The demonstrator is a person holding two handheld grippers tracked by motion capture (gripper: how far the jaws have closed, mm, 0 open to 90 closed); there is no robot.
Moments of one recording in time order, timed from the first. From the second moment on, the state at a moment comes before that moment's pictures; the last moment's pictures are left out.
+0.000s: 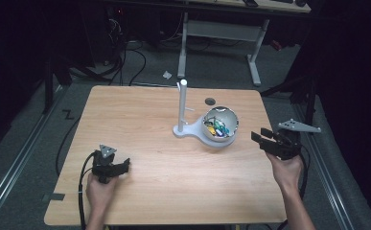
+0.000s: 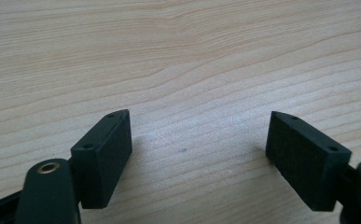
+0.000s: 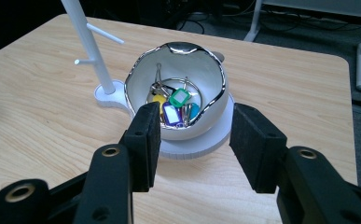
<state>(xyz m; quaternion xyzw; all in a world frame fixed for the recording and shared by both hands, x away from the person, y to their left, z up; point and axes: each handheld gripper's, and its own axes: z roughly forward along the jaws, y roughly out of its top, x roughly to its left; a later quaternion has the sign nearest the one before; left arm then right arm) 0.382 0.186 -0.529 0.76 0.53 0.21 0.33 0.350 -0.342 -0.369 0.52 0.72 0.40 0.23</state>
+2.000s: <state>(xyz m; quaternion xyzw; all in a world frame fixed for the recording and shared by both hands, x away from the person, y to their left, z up) 0.382 0.186 -0.529 0.76 0.53 0.21 0.33 0.332 -0.316 -0.462 0.53 0.73 0.37 0.20</state>
